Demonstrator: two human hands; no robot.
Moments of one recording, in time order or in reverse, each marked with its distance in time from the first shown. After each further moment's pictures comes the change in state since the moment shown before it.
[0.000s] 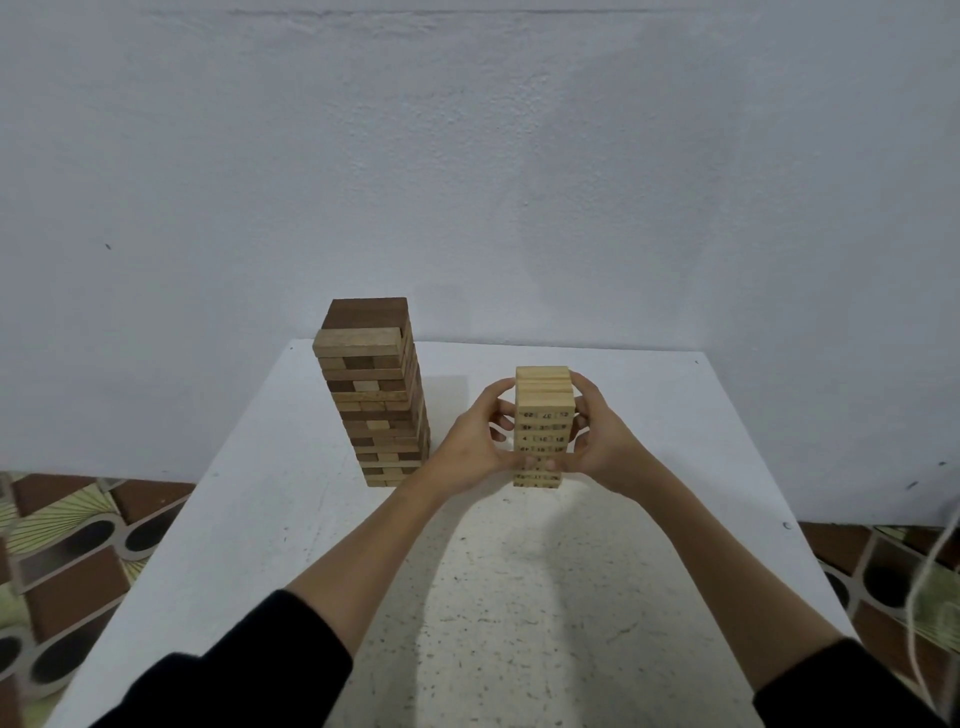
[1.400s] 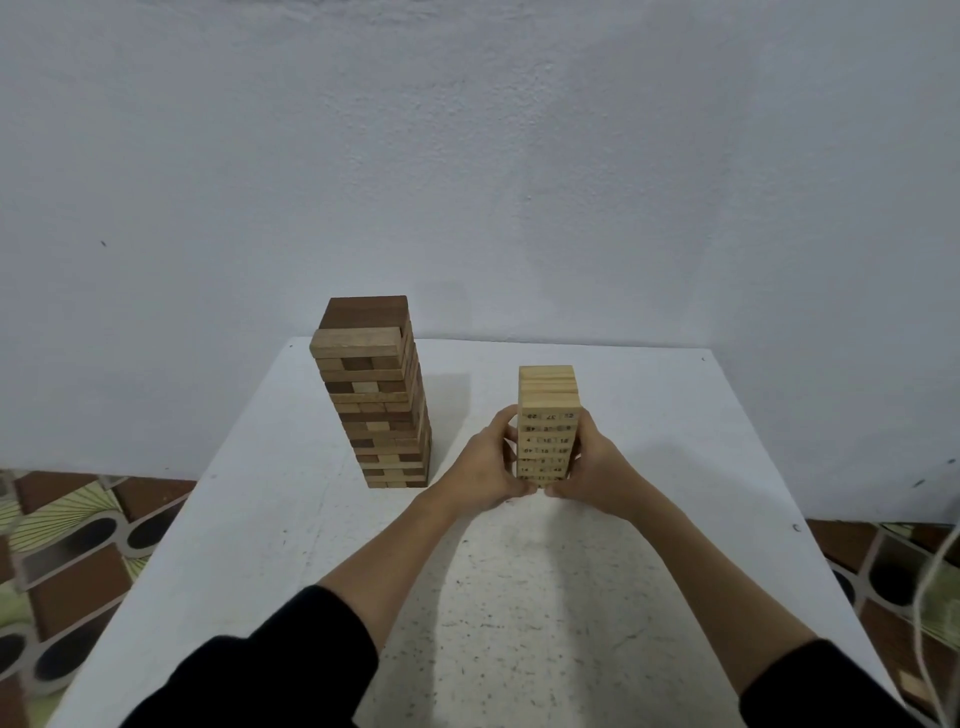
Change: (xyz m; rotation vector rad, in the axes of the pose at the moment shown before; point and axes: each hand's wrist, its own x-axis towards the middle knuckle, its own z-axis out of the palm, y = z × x) left_hand 0.000 -0.021 0.021 0.025 -0.053 -0.168; right_hand -0.001 0.023 0.018 -0.062 -0.045 0.056
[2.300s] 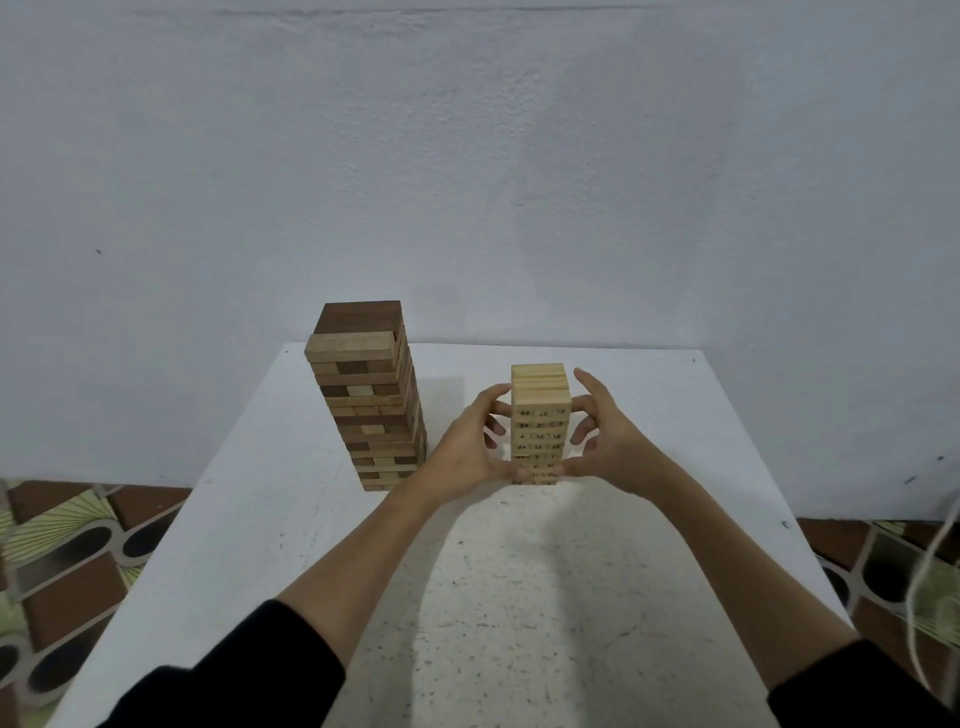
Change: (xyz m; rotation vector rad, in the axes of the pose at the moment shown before) left_hand -0.006 0.017 -0.024 0.066 0.041 0.163; right_hand -0.003 -0.017 -0.032 0.034 0.004 -0.005
